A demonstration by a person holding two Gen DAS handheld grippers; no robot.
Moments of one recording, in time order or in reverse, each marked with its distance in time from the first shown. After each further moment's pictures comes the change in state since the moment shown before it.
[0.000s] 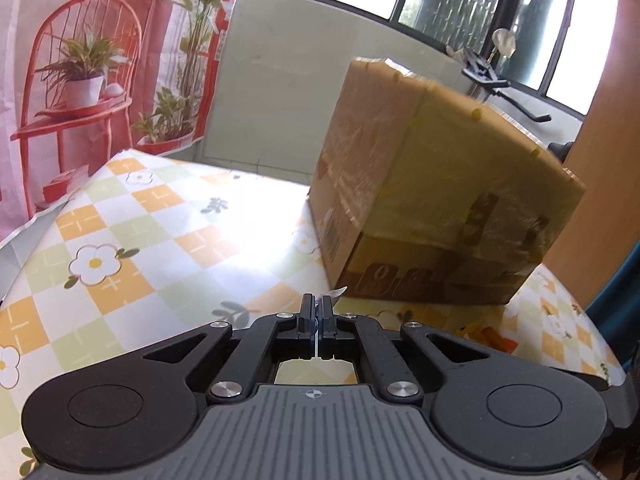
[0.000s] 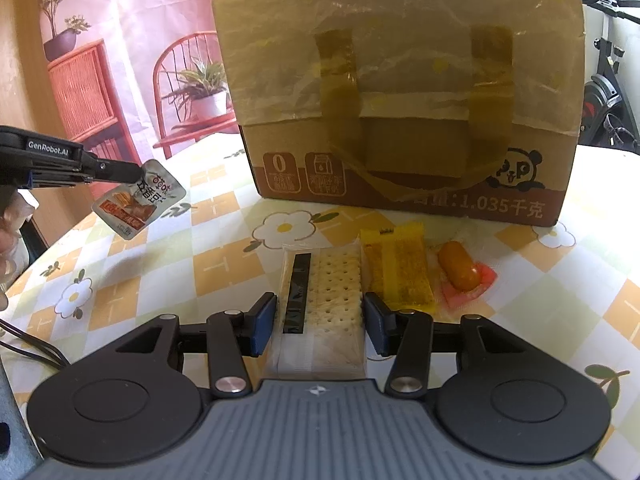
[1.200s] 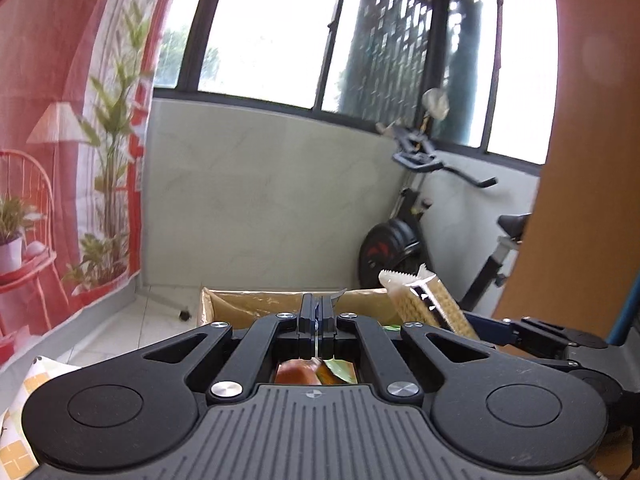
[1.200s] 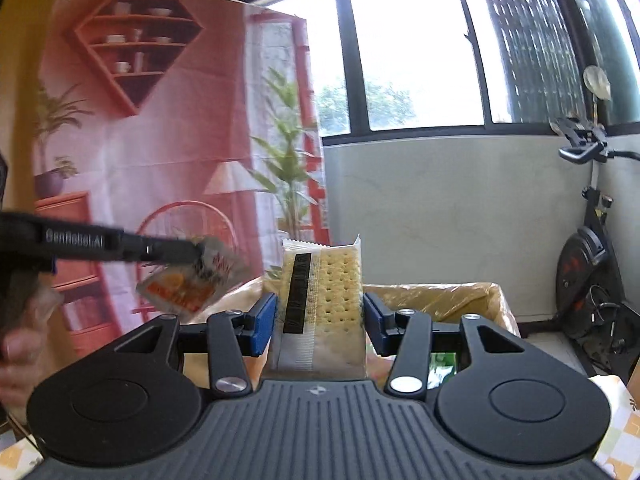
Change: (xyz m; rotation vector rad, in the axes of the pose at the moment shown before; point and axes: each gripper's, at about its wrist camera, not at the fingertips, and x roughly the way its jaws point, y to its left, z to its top) left arm 0.050 -0.120 0.167 0.171 -0.244 -0.090; right arm -0.038 -0.040 0.227 -0.045 -0.416 -0.043
